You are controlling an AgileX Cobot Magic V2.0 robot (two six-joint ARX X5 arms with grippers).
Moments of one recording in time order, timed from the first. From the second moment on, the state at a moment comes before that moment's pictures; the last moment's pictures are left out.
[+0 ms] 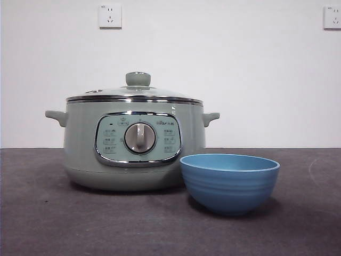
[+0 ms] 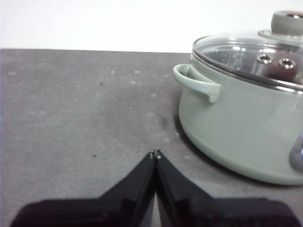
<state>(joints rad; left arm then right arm) -0.08 0.01 0.02 -0.16 0.07 -0.11 0.07 0.00 0.02 -0.16 -0.21 0.12</state>
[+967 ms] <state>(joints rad) -0.08 0.29 0.63 -0.52 0.40 -0.20 0.07 0.49 0.71 -0.57 -0.56 0.14</state>
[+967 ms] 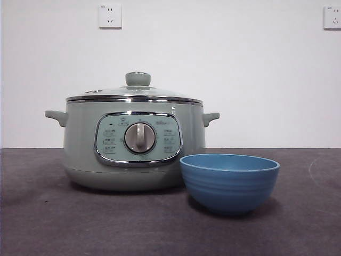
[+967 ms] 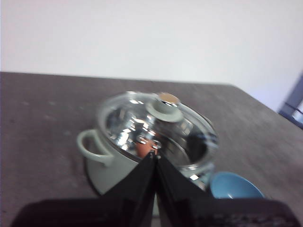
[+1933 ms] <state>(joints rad) -0.08 0.50 0.92 -0.81 0.58 -0.01 0.12 0.79 1.08 -1.05 -0.75 -0.22</state>
